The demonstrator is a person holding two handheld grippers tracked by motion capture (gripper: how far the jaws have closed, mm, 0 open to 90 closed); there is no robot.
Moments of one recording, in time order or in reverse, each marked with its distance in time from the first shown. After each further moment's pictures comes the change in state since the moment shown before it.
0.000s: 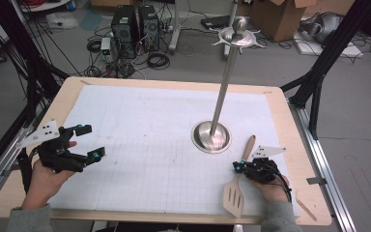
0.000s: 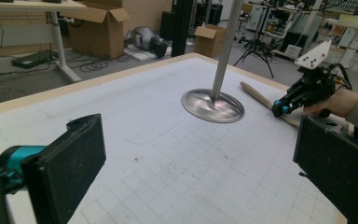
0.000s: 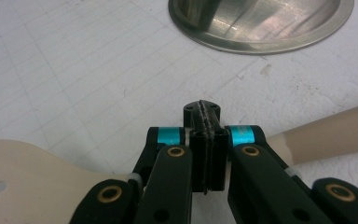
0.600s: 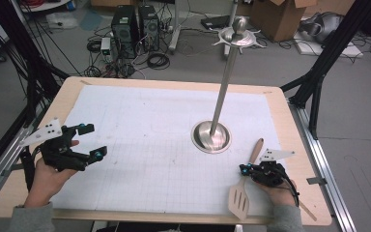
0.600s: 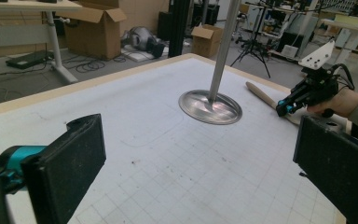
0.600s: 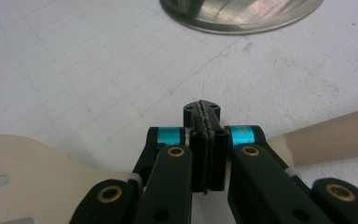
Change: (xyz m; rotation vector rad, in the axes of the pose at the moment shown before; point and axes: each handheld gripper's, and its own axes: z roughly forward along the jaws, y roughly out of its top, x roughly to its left) left arm 0.001 0.001 0.006 -0.001 -0.015 0.001; right arm -0.004 -0.013 -0.017 -0.002 -0.013 0.027
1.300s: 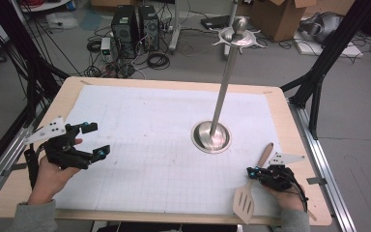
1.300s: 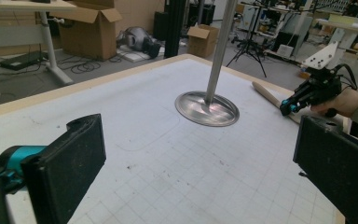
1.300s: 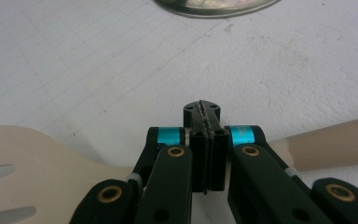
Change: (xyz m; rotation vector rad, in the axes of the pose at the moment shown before) left arm 0.000 0.002 0.008 0.002 -0.018 0.001; right arm -0.005 -0.015 -0.019 -0.007 -0.020 0.028
